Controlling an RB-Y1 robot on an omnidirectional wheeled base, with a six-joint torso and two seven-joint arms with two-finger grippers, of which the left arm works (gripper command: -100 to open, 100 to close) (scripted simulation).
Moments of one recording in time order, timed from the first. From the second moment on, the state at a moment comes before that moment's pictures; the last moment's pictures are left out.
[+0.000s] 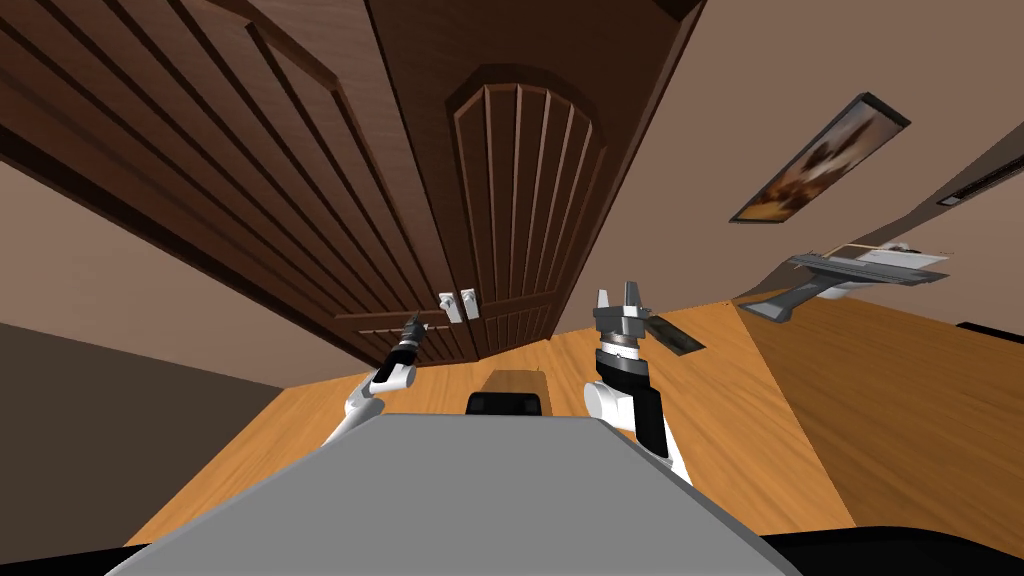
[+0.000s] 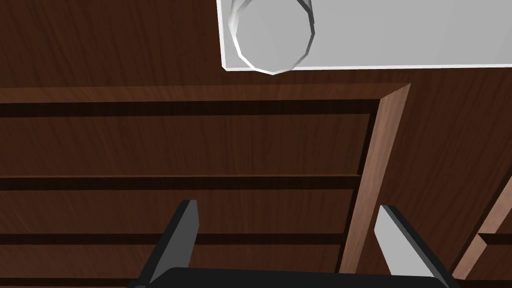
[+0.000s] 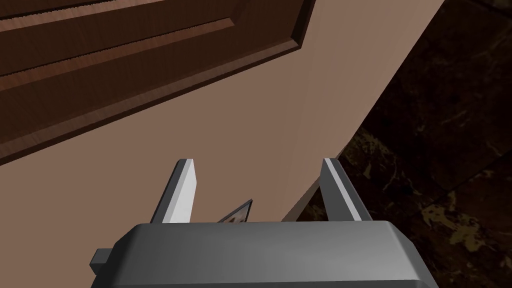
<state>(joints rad) 0.09 0.35 0.12 -1.22 0.22 -0.36 0.13</state>
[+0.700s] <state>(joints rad) 0.11 0.36 0.10 -1.23 0.22 -0.36 0.14</state>
